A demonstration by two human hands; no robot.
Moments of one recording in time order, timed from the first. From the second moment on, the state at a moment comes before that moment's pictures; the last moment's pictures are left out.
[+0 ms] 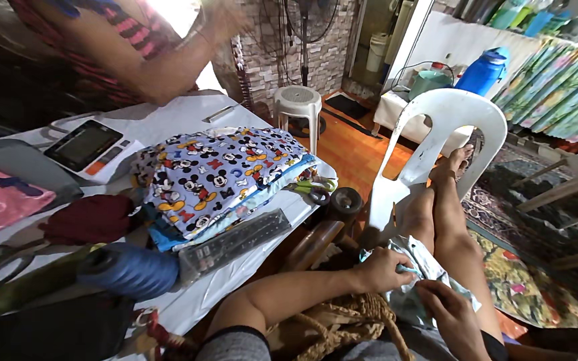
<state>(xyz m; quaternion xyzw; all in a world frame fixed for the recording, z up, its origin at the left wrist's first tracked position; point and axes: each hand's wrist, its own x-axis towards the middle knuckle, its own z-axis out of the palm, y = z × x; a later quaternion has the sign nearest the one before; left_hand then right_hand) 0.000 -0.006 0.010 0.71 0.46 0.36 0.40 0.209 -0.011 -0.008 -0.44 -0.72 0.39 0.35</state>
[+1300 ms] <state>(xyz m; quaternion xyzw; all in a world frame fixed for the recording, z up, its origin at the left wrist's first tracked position) -0.002 -0.007 0.009 0.73 0.44 0.36 0.39 0.211 -0.015 -0.002 -0.43 -0.72 0.43 0.34</state>
